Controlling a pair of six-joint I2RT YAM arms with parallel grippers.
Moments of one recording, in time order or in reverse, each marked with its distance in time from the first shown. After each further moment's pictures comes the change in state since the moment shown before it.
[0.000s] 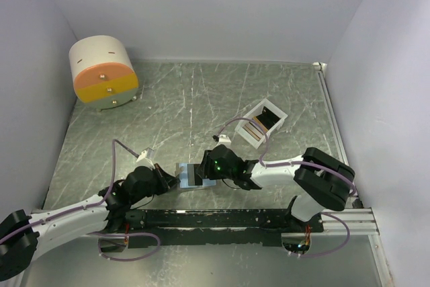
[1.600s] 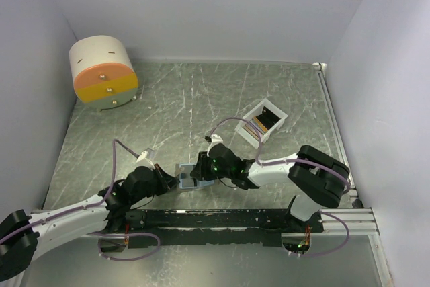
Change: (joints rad) left arm 0.000 0.006 0.000 -0.005 0.001 0.005; right arm -0.001 0.059 0.002 0.130 -0.149 -0.081
